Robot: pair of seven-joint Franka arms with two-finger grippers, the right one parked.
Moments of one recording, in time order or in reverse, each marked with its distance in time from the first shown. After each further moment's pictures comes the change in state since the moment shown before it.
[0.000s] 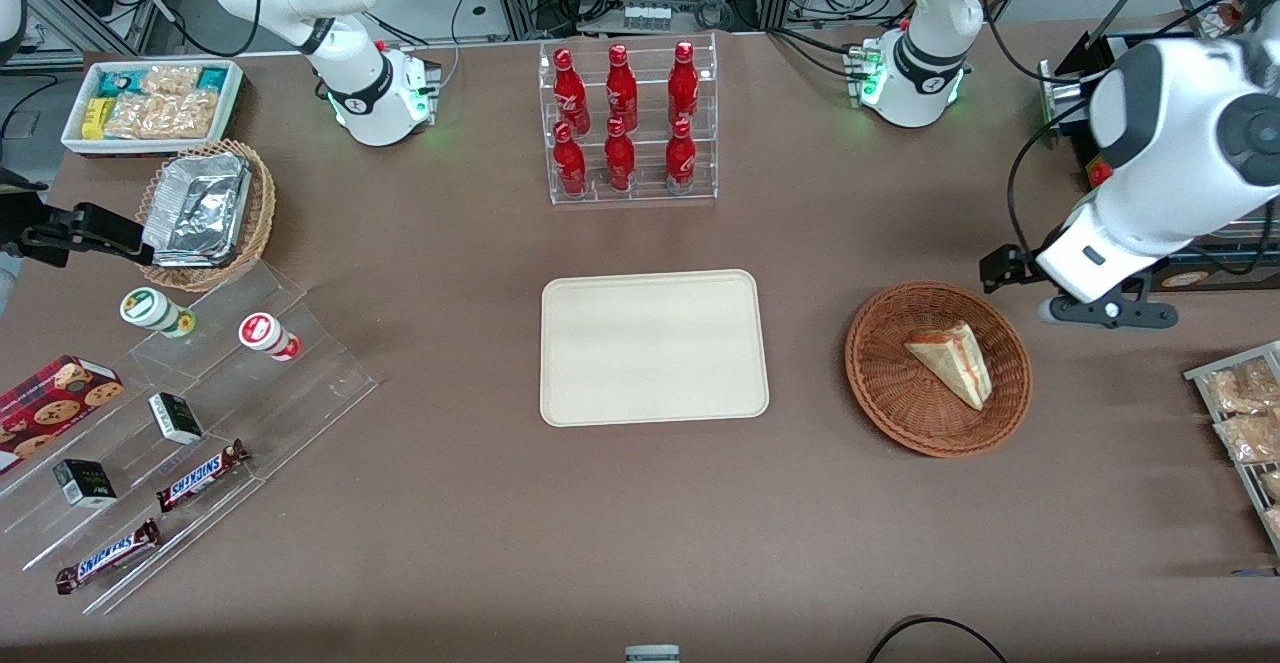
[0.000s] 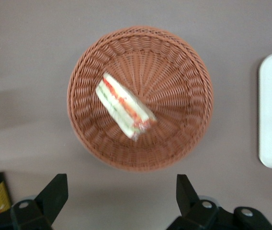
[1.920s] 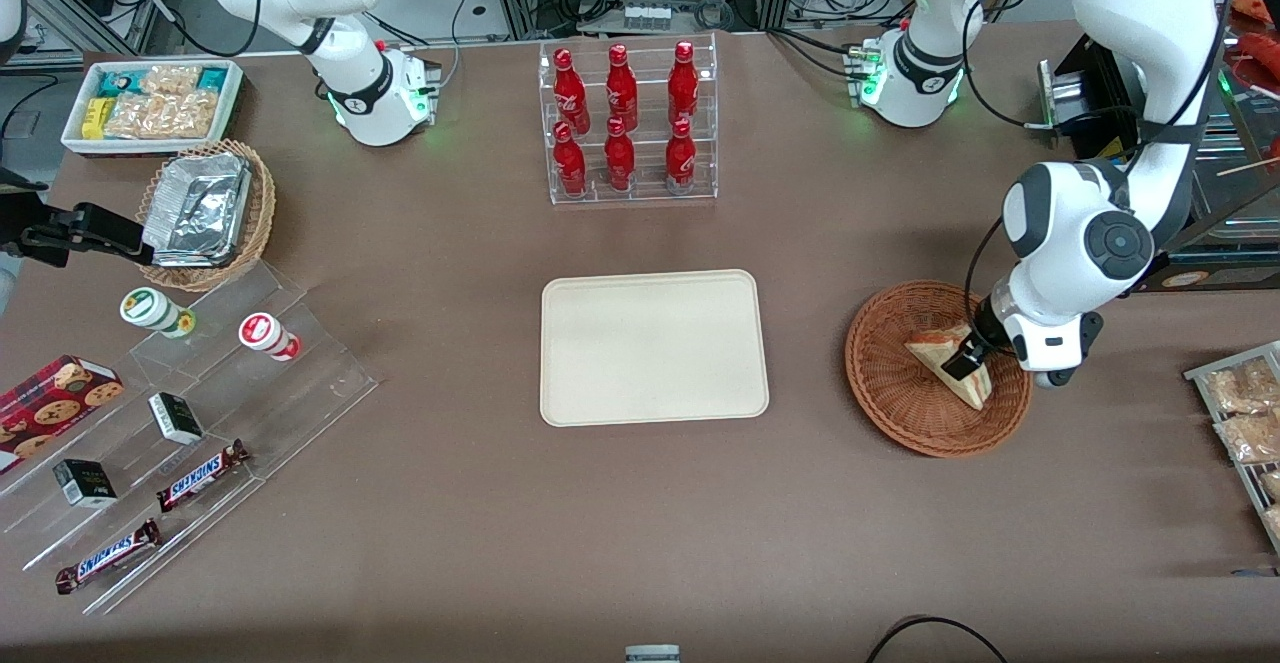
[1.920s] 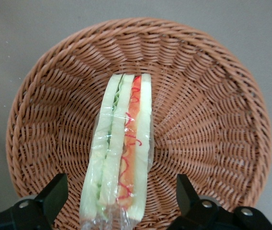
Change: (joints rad) arm 0.014 0.257 -0.012 -0.135 -0.002 0.418 -0.955
